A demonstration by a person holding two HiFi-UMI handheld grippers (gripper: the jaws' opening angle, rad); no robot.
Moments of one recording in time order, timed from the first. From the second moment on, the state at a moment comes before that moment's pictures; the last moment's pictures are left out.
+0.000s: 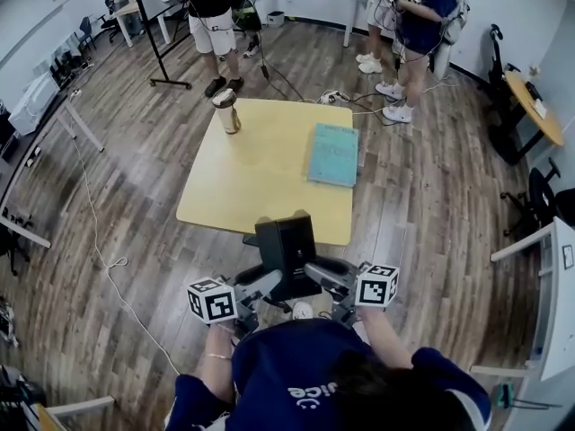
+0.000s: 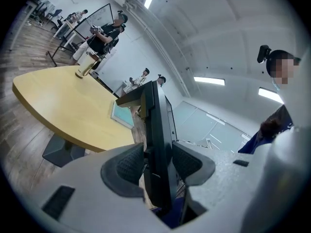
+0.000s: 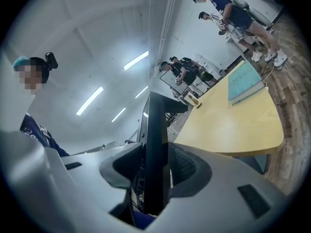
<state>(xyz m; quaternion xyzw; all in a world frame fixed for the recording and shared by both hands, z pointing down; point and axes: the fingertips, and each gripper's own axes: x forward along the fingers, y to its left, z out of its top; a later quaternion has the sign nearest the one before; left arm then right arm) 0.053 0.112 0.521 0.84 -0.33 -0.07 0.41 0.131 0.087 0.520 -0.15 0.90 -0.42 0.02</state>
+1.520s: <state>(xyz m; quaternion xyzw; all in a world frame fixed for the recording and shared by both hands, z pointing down) -0.084 -0.114 0.544 0.85 -0.25 -0.05 0.45 -0.001 -0.126 0.537 -0.23 0.87 -0.43 0.05</state>
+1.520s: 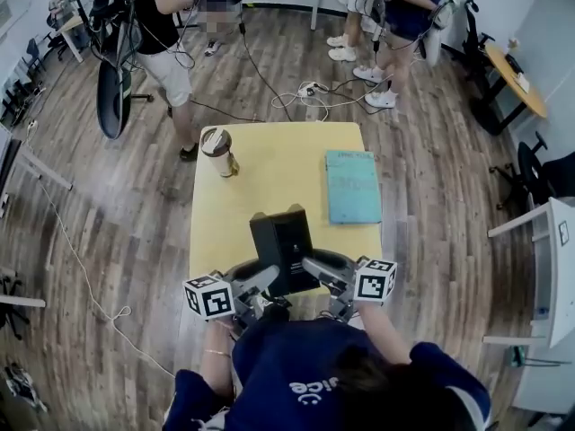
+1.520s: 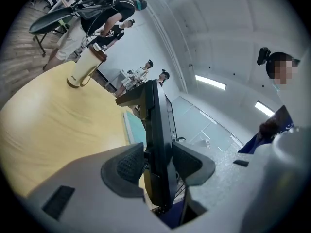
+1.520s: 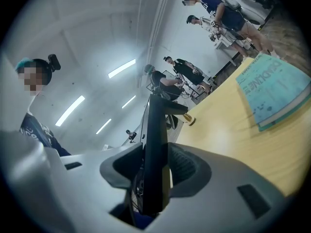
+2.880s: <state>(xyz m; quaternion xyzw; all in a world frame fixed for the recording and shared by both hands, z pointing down) -0.102 -0.239 0.613 0.80 -0.23 -0.06 0.55 -0.019 -0.255 0.602 -0.24 0.81 -0.52 0.06</state>
